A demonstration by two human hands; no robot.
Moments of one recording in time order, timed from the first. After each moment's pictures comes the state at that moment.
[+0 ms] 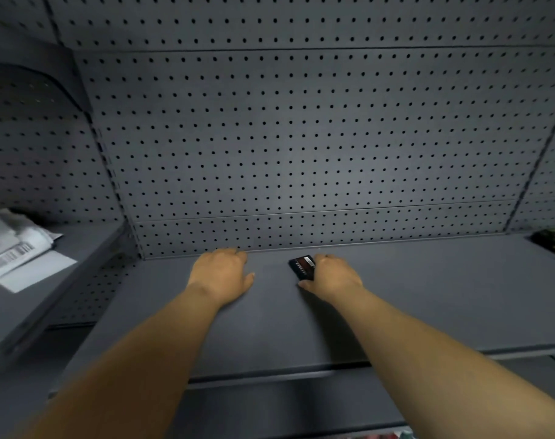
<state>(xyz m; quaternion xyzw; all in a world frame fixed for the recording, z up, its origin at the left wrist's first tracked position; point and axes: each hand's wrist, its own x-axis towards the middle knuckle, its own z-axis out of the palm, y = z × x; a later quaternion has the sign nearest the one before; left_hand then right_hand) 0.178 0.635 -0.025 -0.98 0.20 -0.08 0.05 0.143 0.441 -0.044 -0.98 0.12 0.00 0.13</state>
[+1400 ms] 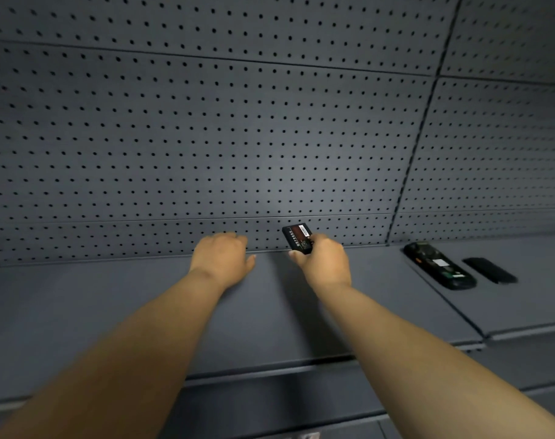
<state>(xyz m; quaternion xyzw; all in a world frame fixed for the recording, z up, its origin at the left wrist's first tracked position) 0.137 0.376 -0.003 -0.97 0.22 -0.14 0.03 0.087 0.210 -0.016 -0.91 0.20 -0.21 0.29</state>
